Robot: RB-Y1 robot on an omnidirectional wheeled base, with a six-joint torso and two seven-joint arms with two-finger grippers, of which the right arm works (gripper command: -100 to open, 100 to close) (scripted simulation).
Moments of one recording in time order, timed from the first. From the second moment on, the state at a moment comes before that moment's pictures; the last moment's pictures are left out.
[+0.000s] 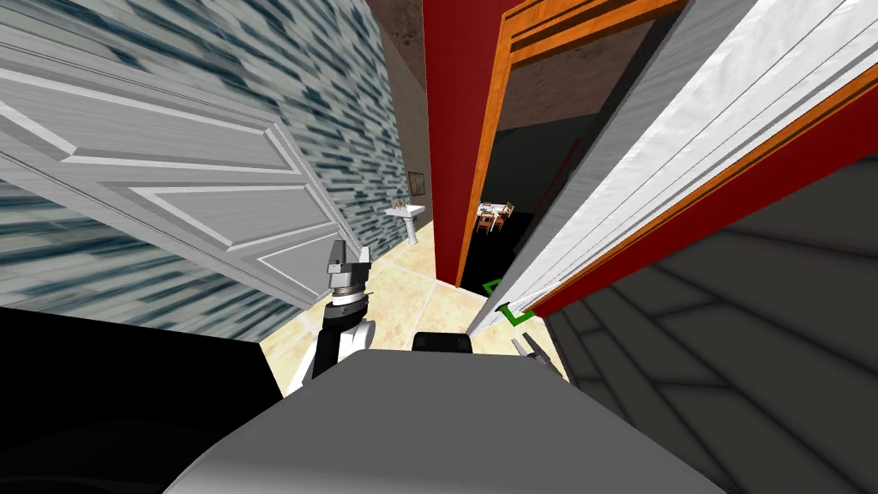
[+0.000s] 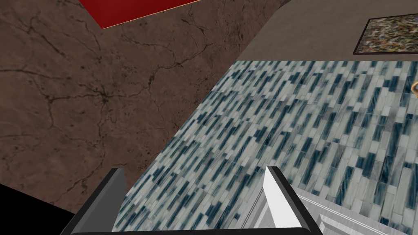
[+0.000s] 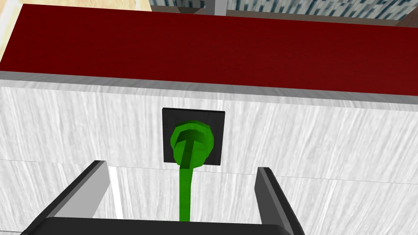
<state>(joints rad) 0.27 -0.53 0.27 -0.39 0.02 -1.60 -0.42</state>
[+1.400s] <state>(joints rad) 0.28 -0.53 0.27 -0.40 0.02 -1.61 -0.42</state>
